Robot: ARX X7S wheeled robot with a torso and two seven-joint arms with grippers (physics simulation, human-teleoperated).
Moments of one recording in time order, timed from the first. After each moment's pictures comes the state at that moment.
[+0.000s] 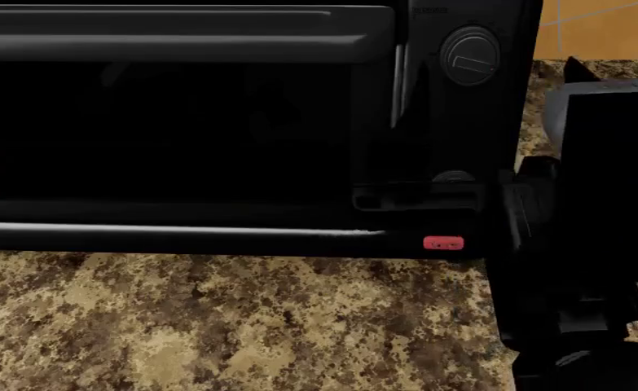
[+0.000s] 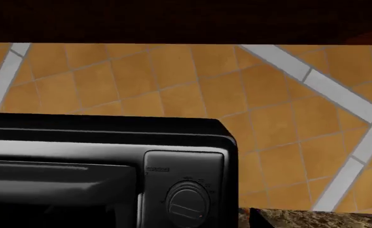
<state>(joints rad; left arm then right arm) 0.20 -0.77 0.38 0.97 -0.71 -0.26 -0.06 0.84 0.22 0.19 -0.88 0.72 1.46 0.37</state>
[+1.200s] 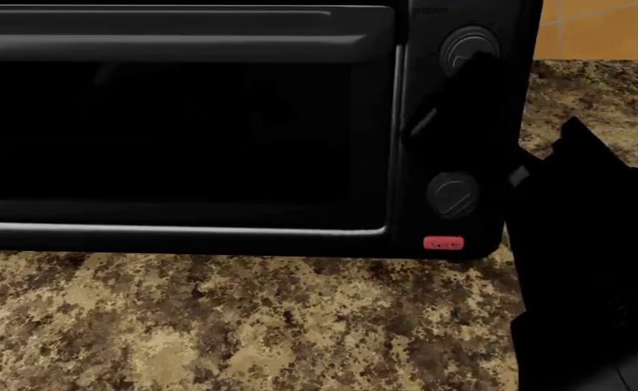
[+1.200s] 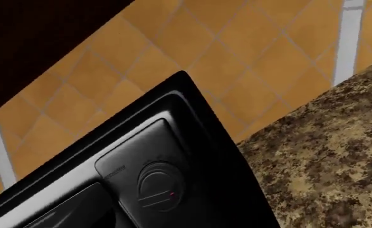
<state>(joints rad) 0.03 -0.80 0.37 0.91 -0.90 -0.31 -0.08 0.90 0.11 0.47 -0.52 1.52 1.29 1.14</state>
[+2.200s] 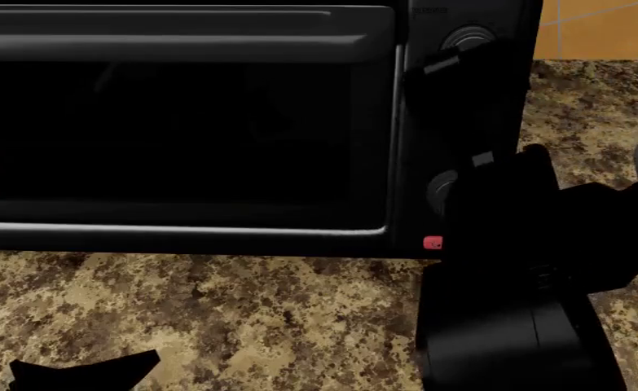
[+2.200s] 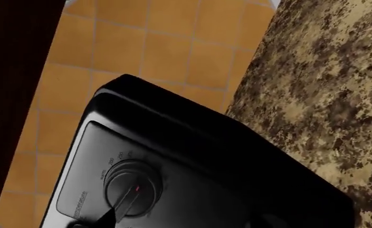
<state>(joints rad) -0.12 -0.75 0.39 0.73 -0.96 -0.32 0.02 0.78 0.01 0.08 -0.48 1.36 0.45 1.33</state>
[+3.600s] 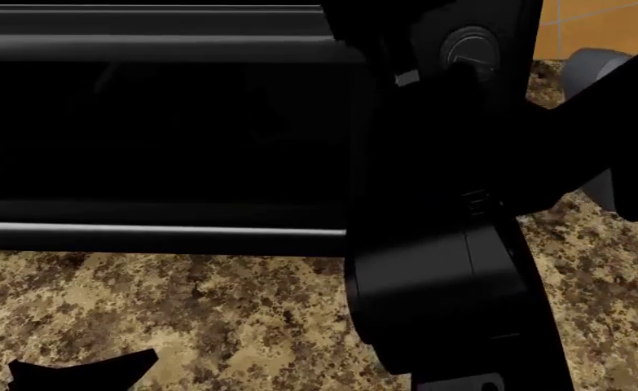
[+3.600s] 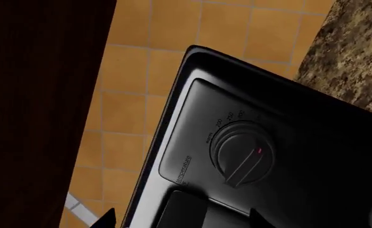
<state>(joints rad) -0.11 -0.75 0.40 0.72 -0.93 -0.28 0.03 0.94 0.09 -0.25 -0.37 1.43 0.08 1.29</state>
